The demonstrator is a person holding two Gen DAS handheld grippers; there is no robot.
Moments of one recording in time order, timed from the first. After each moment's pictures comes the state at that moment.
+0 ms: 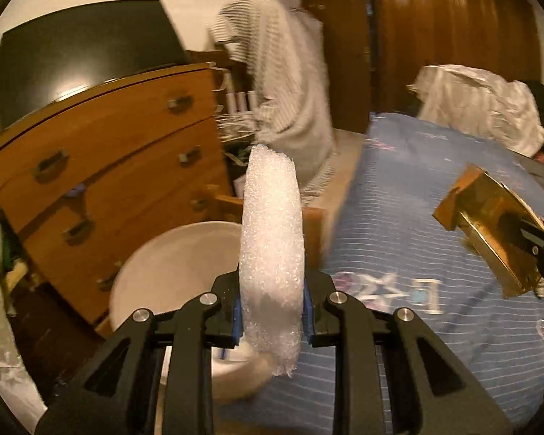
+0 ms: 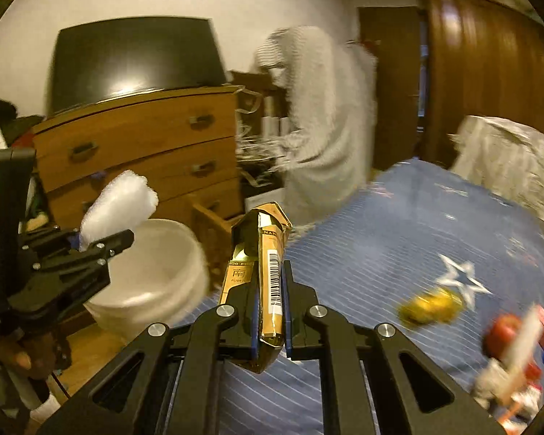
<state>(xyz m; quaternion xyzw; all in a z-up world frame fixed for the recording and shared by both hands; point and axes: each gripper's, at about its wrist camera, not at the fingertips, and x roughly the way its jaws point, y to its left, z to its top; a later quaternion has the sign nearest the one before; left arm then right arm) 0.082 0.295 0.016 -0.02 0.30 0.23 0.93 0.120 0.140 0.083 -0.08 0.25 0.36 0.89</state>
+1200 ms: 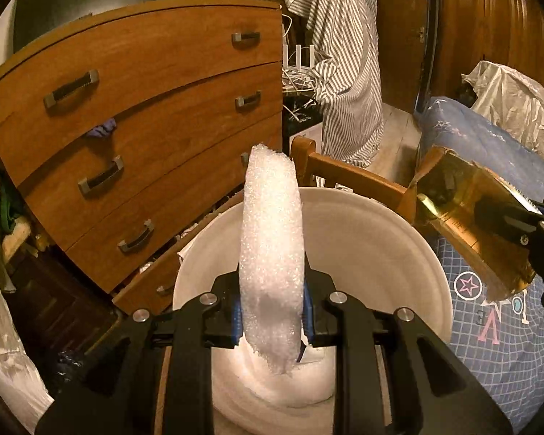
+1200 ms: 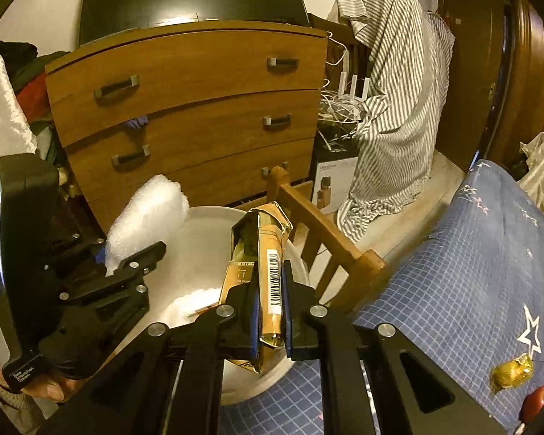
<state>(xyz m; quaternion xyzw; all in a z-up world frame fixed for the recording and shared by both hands) 0.090 0.440 -0.029 -0.10 0.36 0.27 0.89 0.147 0.370 0.067 -0.17 0.33 0.43 0.82</state>
